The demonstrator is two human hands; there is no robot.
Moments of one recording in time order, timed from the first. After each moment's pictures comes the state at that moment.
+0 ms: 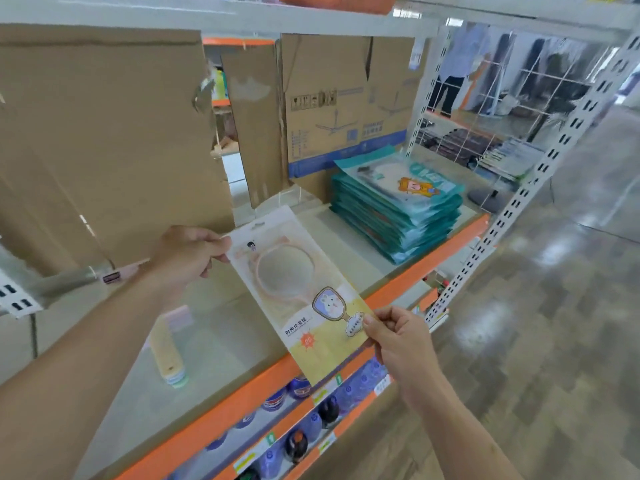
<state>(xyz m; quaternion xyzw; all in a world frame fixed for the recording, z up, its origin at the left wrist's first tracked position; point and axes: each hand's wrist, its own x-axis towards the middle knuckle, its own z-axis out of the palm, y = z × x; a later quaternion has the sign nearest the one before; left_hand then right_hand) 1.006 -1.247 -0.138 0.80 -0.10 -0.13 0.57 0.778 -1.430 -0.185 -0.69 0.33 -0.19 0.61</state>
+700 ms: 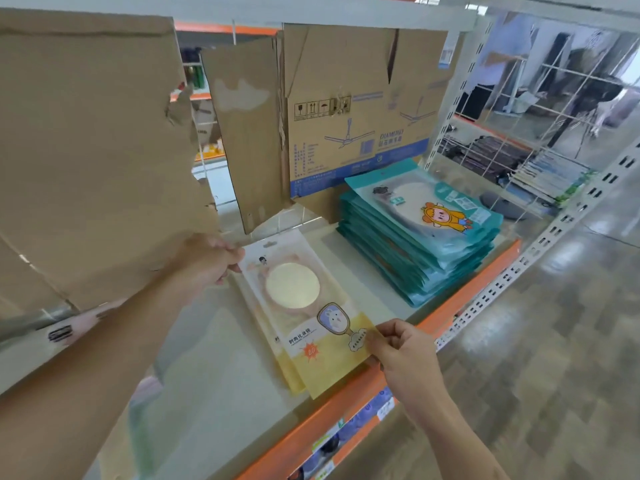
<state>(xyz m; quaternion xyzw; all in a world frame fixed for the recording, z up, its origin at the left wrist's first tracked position) 1.097 -1.317 -0.174 0.83 -0.06 -0.19 0.53 0.851 -1.486 -0.198 -0.73 0.36 -0.15 0.56</state>
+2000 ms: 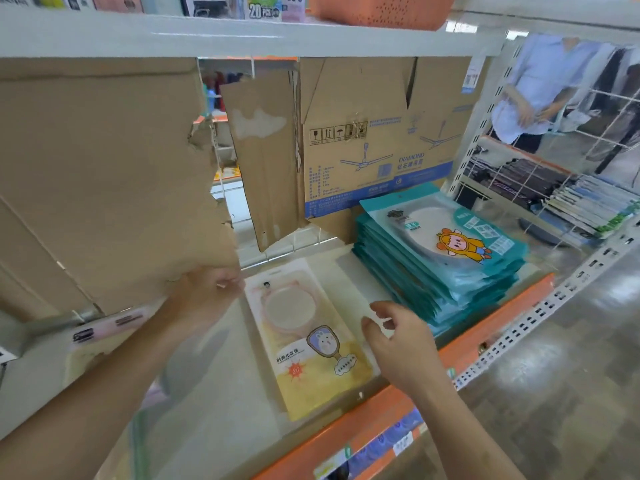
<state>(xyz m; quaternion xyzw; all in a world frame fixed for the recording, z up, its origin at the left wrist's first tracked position) 1.059 -1.293 -0.164 0.93 -0.15 -0.06 0.33 0.889 -1.516 -0.173 -0.88 0.25 -0.12 0.38</state>
